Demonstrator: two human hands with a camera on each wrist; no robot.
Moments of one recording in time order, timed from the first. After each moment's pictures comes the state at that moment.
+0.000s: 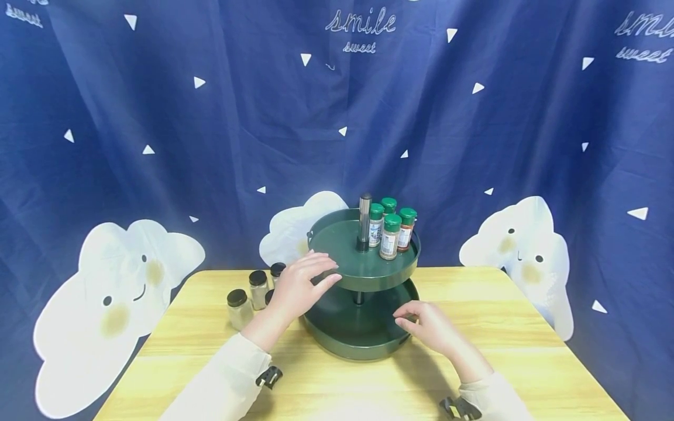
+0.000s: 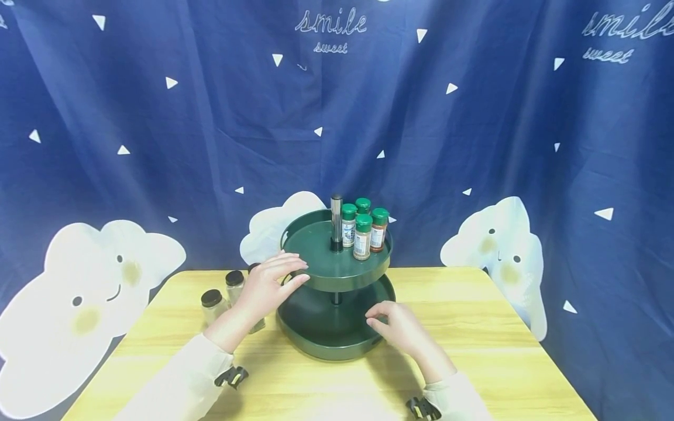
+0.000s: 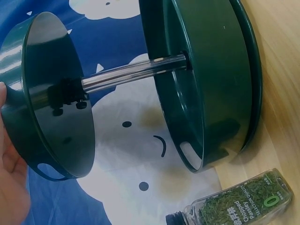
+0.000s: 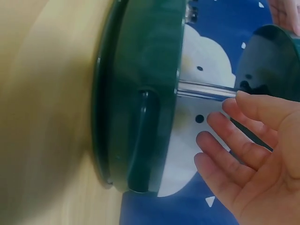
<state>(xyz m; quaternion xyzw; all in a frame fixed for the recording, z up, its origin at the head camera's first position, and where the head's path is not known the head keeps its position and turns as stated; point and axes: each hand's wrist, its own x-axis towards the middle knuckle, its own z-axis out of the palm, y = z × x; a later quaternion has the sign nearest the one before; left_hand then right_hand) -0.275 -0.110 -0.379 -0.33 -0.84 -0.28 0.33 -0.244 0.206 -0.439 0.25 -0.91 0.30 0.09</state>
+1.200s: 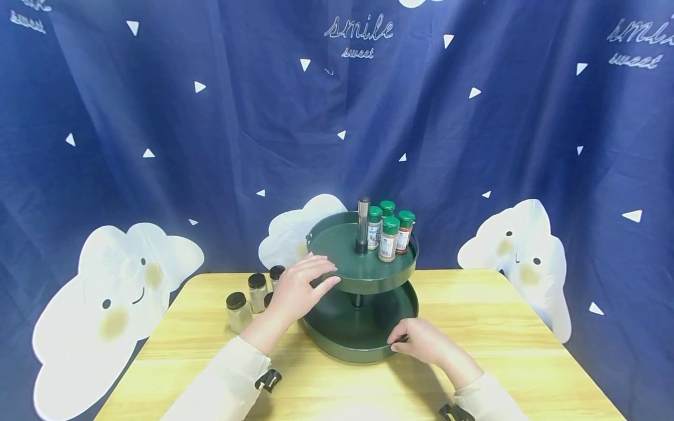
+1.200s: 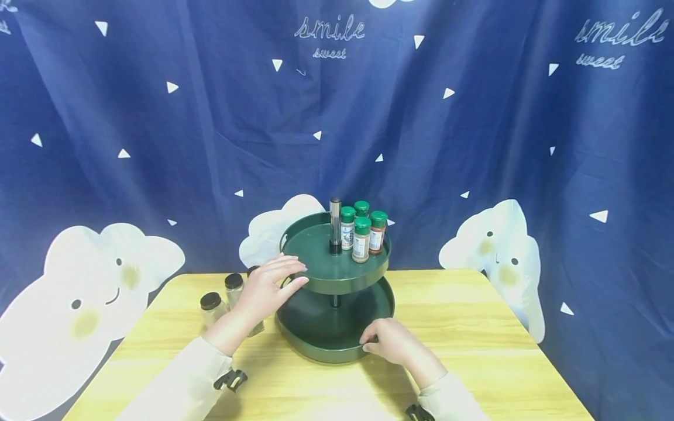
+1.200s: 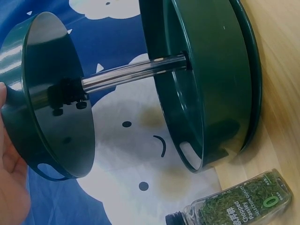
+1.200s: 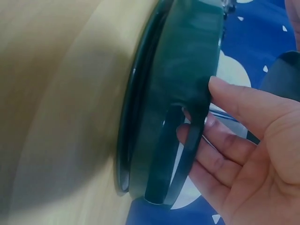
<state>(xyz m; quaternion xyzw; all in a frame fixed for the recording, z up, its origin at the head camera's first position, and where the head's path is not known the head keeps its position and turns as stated) -0.273 -0.110 -0.380 -0.33 -0.84 -0.28 0.33 -0.238 0.197 -0.449 0.34 -0.91 0.24 0.01</state>
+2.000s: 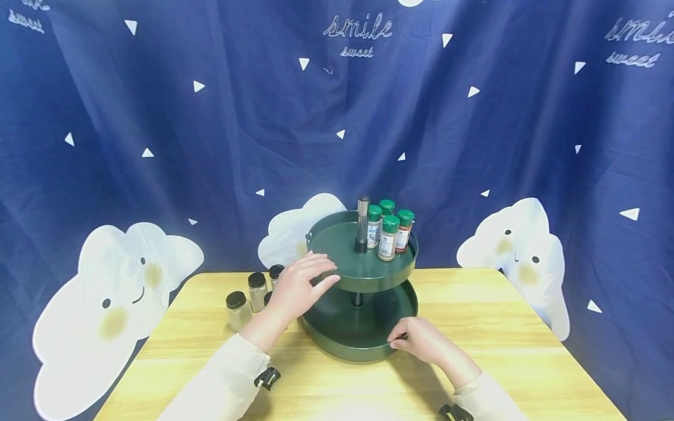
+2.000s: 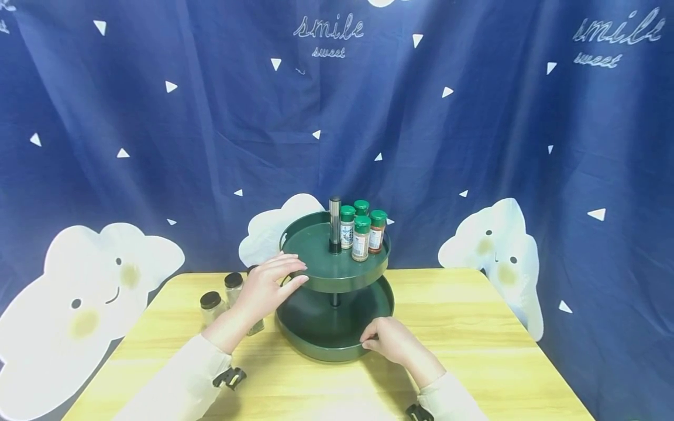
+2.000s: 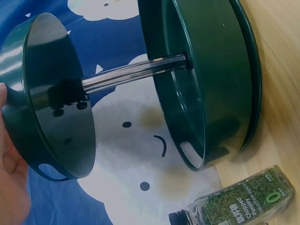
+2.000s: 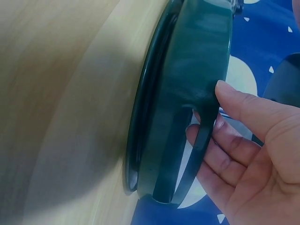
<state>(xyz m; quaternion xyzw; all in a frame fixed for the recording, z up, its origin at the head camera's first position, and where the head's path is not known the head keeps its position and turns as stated) -0.274 -0.110 -0.378 -0.33 -0.84 -0.27 0.33 -0.238 0.196 -0.455 0.33 -0.92 0.22 0.04</state>
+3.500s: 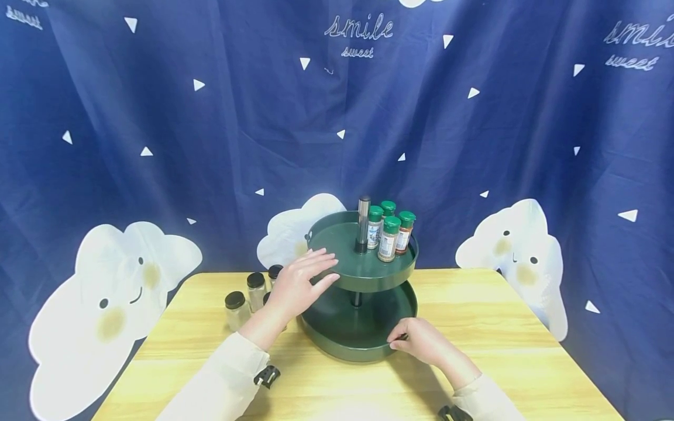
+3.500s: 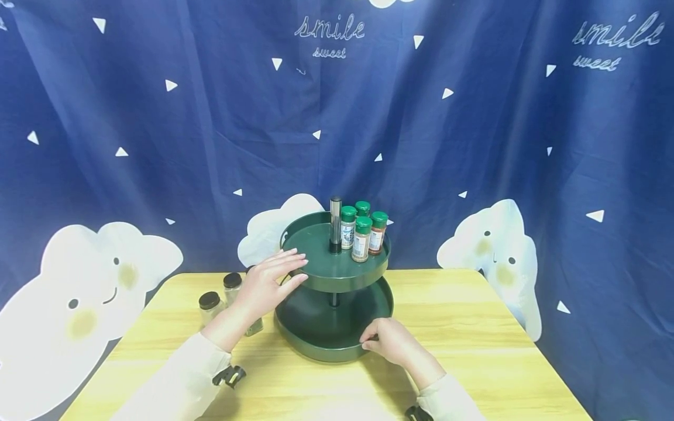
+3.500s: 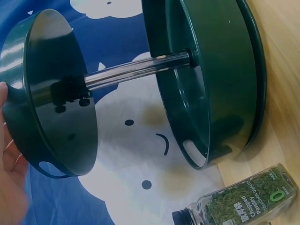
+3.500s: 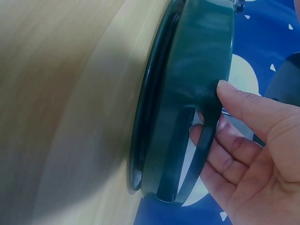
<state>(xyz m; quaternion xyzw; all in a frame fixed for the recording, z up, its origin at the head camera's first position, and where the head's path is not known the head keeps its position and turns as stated) -0.277 -0.114 -0.377 -0.33 -0.85 -0.25 0.33 -0.236 0.195 -0.457 0.31 -0.92 0.23 0.04</state>
